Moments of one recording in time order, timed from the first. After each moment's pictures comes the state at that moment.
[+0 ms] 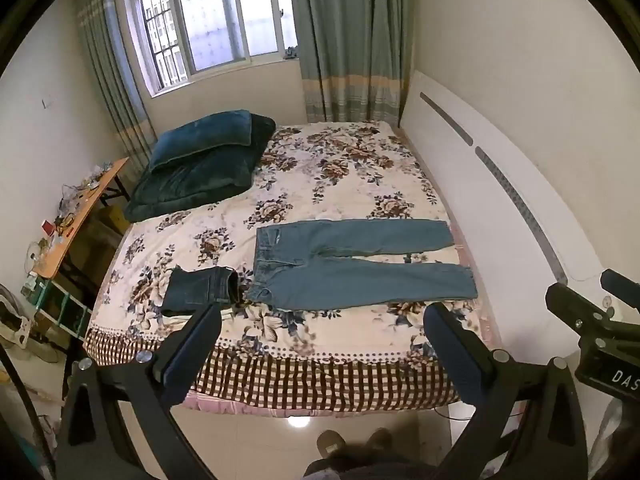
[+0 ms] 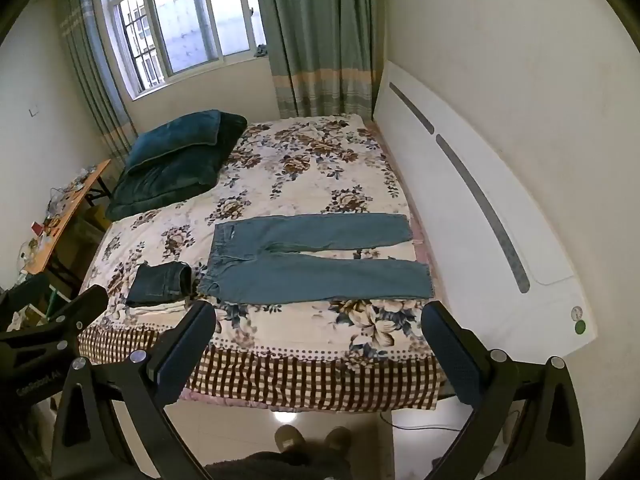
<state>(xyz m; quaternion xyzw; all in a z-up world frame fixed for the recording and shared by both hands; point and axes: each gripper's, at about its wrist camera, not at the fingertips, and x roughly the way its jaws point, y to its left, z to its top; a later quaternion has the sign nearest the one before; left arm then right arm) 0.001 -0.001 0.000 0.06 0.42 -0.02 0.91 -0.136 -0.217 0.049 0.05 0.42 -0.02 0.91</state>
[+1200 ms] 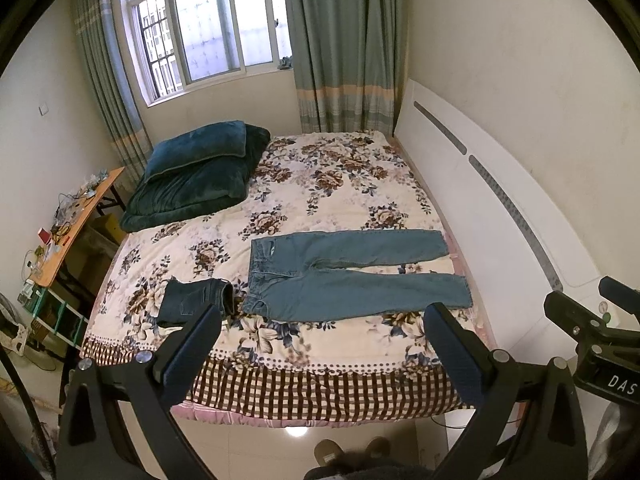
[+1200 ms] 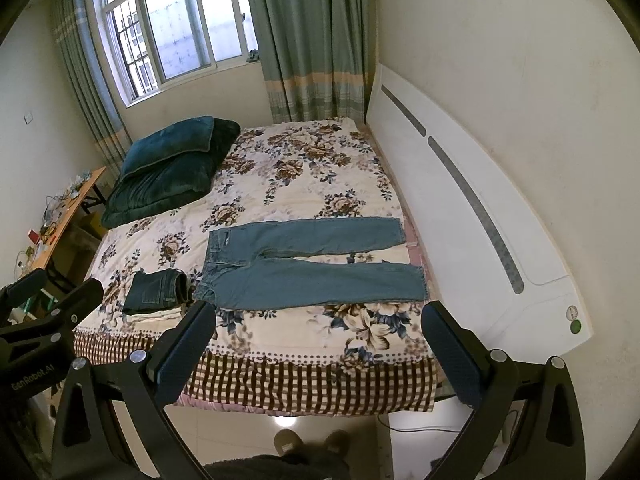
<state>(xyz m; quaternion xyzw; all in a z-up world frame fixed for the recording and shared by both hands) 0.009 -0.010 0.011 0.05 0.40 -0.04 0.91 -0.129 -0.233 0.058 0.05 0.42 -0.02 0.91</state>
